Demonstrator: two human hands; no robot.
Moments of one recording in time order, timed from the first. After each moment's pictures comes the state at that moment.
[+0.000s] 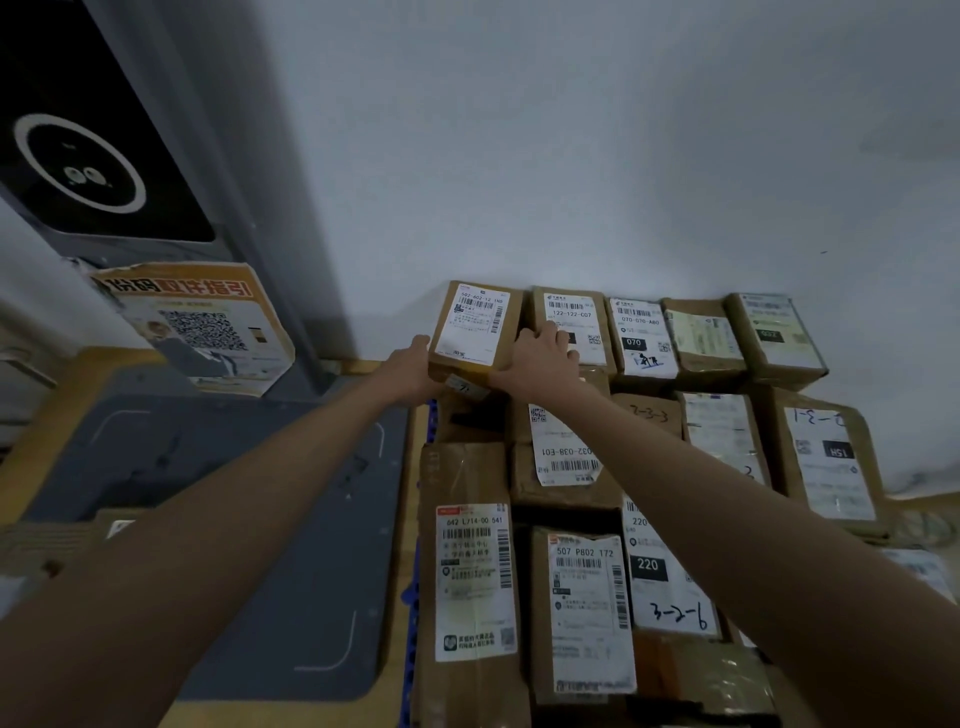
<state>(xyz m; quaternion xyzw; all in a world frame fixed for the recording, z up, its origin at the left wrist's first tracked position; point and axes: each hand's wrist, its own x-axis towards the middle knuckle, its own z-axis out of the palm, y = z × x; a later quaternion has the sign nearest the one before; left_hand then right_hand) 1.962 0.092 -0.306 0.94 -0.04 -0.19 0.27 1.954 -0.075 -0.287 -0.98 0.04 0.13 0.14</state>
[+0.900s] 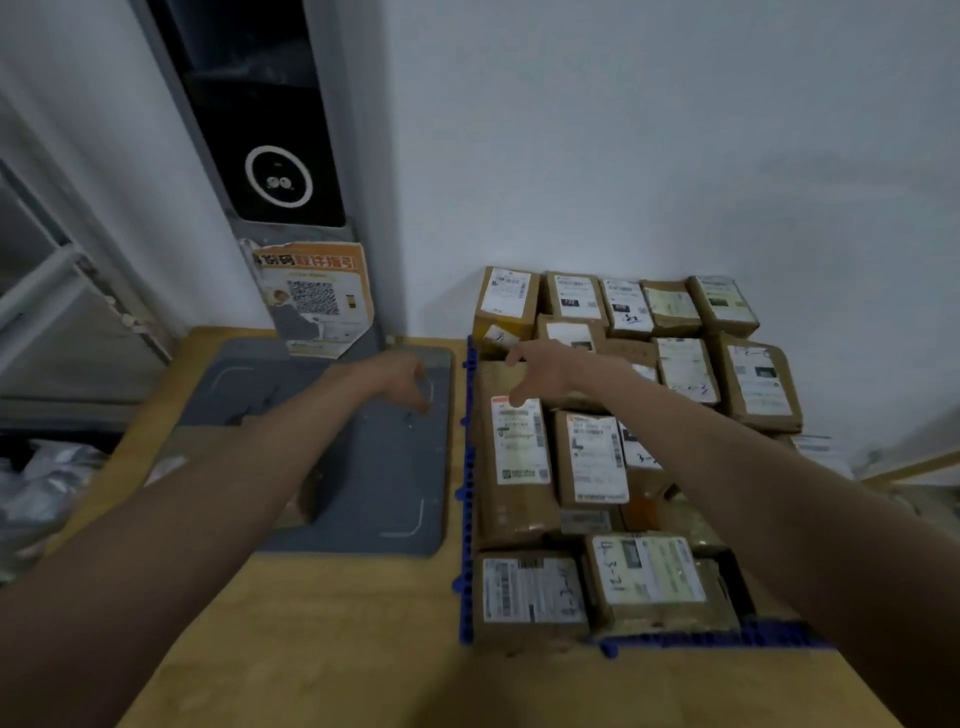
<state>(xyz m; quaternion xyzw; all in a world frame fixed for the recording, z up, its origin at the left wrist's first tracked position) 1.783 0.197 -0.228 0.96 -0.09 -0.26 0.10 1.763 -0.024 -0.182 -0.96 -0.10 0.26 0.10</state>
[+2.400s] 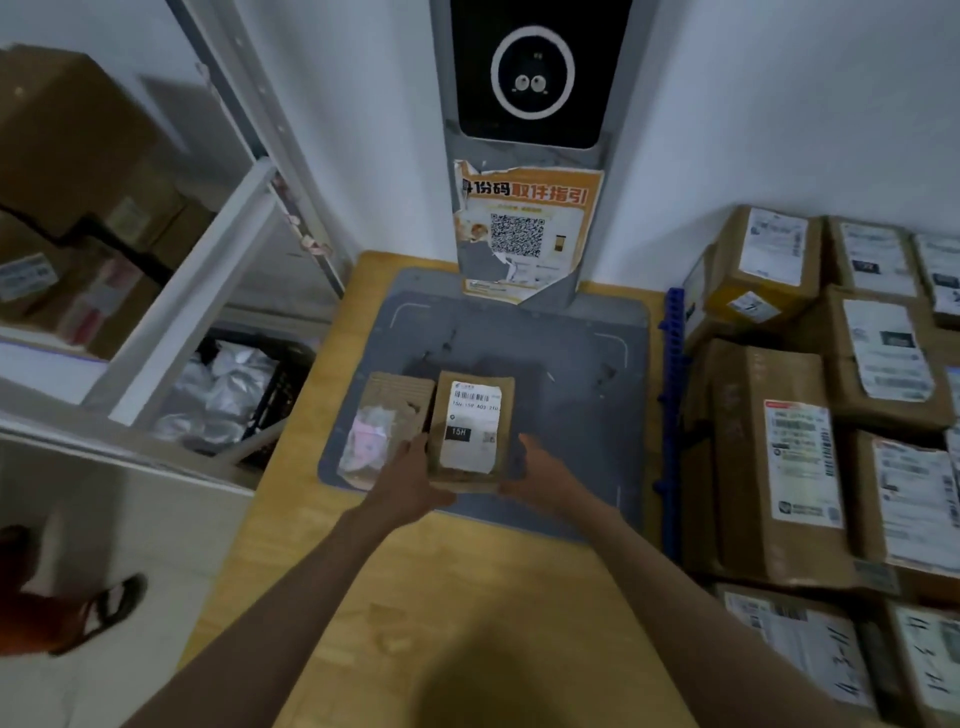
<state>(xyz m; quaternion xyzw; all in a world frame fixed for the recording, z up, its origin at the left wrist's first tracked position) 1.682 0.443 -0.388 0.90 0.12 -0.23 0.34 1.722 0.243 -0.396 -0.84 -0.02 0.37 0.39</state>
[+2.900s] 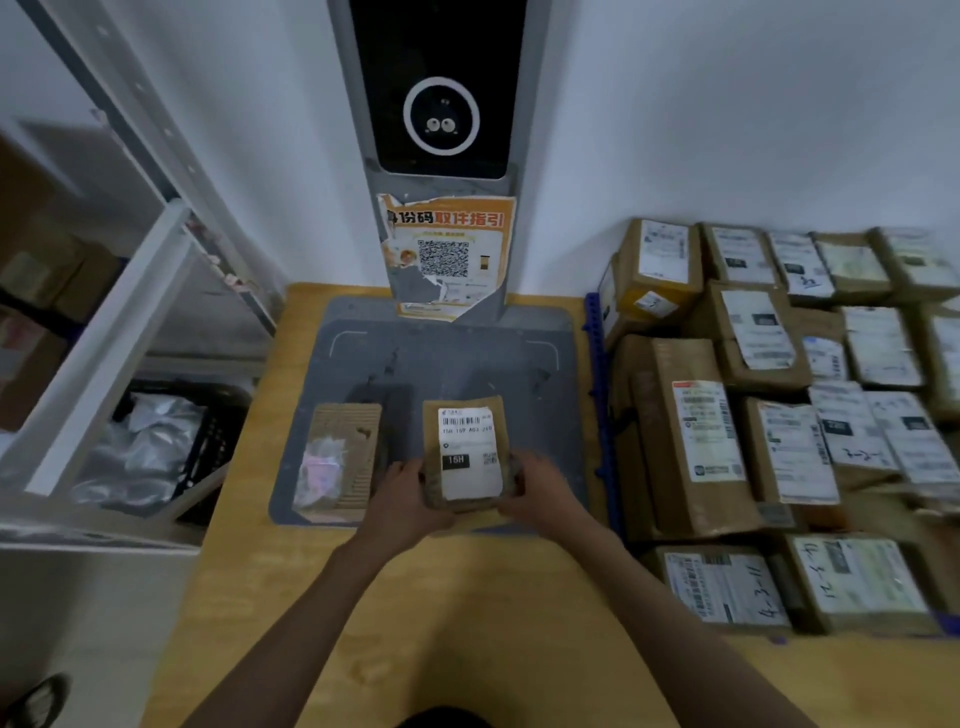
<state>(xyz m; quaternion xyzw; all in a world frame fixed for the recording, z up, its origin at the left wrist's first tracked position) 1.674 0.406 -0.361 0.90 0.05 -0.22 0.37 1.685 0.206 -0.349 -0.89 0.02 0.25 0.38</state>
